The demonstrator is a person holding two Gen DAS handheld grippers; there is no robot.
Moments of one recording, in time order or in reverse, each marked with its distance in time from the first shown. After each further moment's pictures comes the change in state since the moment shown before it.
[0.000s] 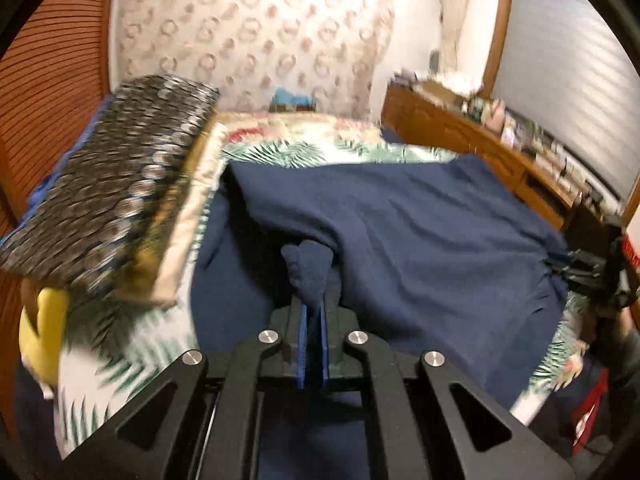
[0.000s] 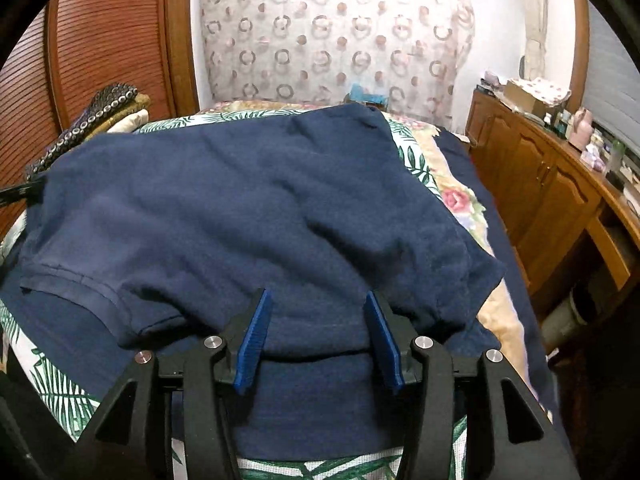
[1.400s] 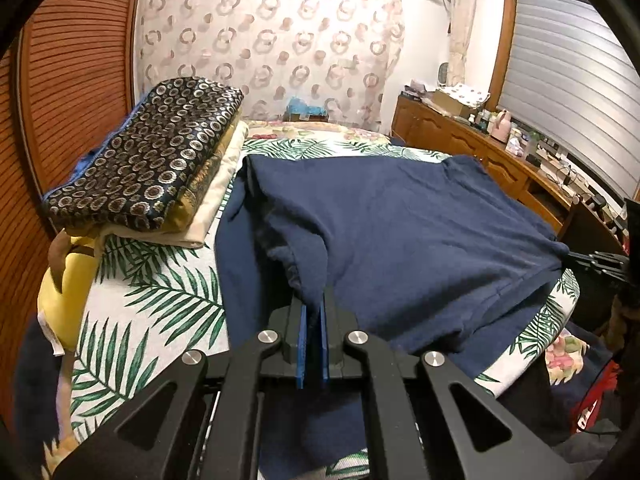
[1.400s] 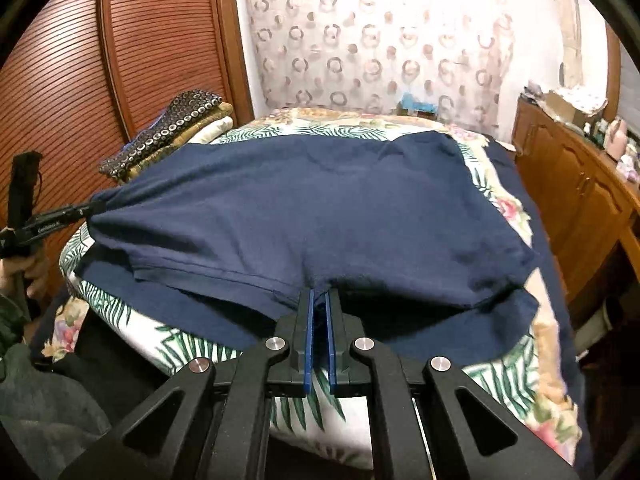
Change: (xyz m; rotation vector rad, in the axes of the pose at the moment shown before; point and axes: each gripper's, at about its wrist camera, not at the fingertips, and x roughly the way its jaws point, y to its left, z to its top) left arm -0.039 -0.012 -0.042 -0.018 -0.037 0.049; right arm -0.073 0.064 -0.017 -0.043 -0.020 0.175
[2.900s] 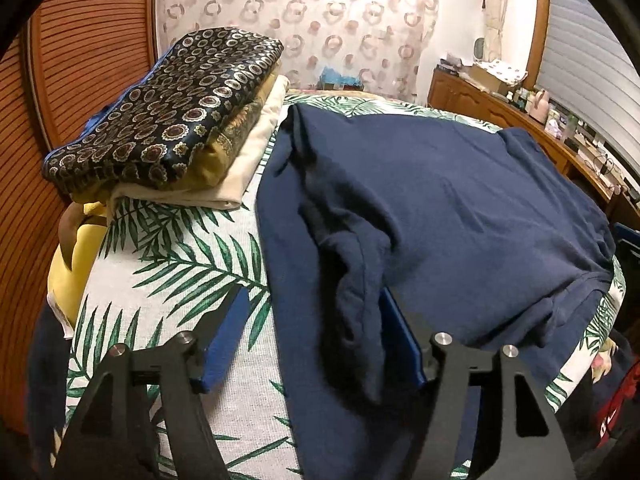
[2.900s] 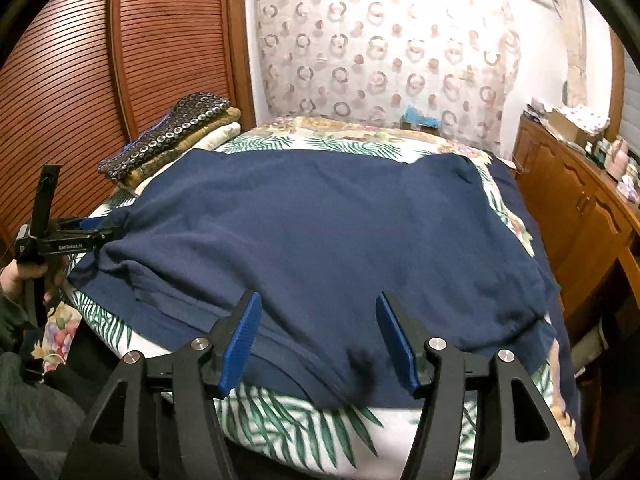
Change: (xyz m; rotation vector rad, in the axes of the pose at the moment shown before) left arm 0.049 0.026 -0.014 -0.030 0.100 0.117; right arm 0.015 0.021 0.012 -0.053 -0.039 -0.003
